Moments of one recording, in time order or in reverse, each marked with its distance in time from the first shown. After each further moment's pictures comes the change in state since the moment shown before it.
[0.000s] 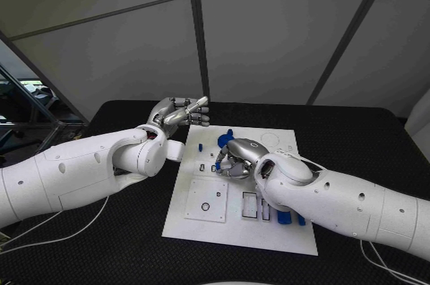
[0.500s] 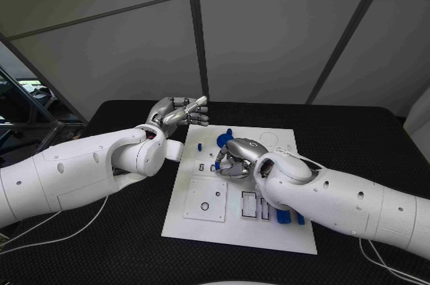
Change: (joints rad) left arm 0.000 0.000 0.000 -0.001 0.000 0.000 0.000; left_hand 0.000 0.000 0.000 0.000 0.000 0.000 0.000 0.000 0.000 0.000 0.000 0.000 0.000 0.000 0.000 0.000 0.000 0.000 0.000 0.000 0.000 0.000; right arm 0.002 0.000 0.001 -0.002 -0.004 0.018 0.000; right_hand -0.009 -0.009 -0.005 -0.005 0.000 -0.001 0.000 -0.003 0.001 0.000 0.000 -0.005 0.000 0.000 0.000 0.000 0.000 0.000 -0.002 -0.002 0.000 0.000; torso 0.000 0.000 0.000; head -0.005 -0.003
